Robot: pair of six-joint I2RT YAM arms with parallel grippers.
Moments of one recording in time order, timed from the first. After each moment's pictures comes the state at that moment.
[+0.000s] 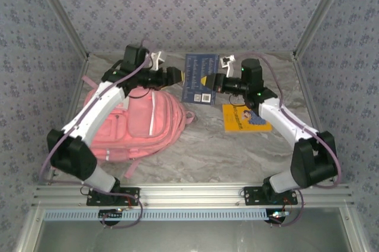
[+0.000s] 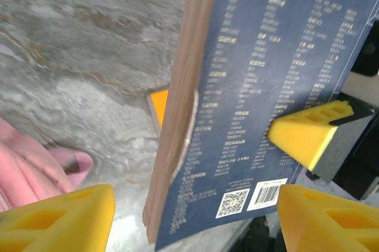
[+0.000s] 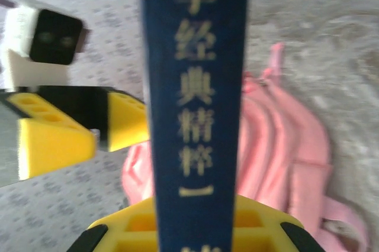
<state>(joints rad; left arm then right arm) -0.41 1.49 1.43 -0.61 0.66 -0.57 0.36 1.42 1.04 0.12 -0.79 0.69</state>
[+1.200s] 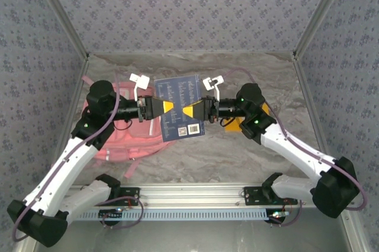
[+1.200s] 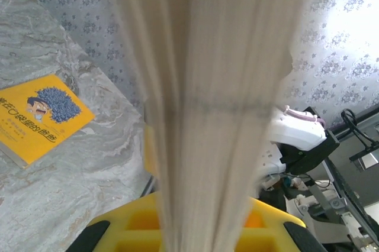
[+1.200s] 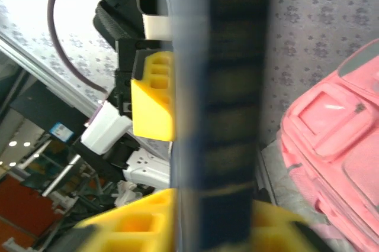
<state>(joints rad) -0.47 0.89 0.96 -0.13 0.94 -0.79 0.66 1.15 0.87 0.42 -0.94 0.86</state>
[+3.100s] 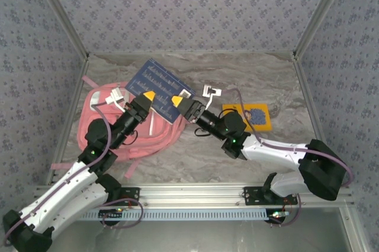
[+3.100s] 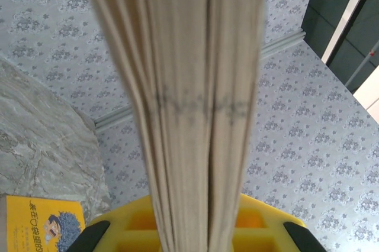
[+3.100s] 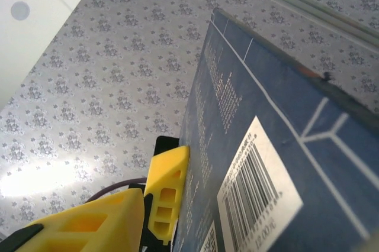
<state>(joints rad) -0.66 0.64 0.55 0.34 0.03 -1.22 0.96 1.32 0.68 1.03 -0.07 1.14</state>
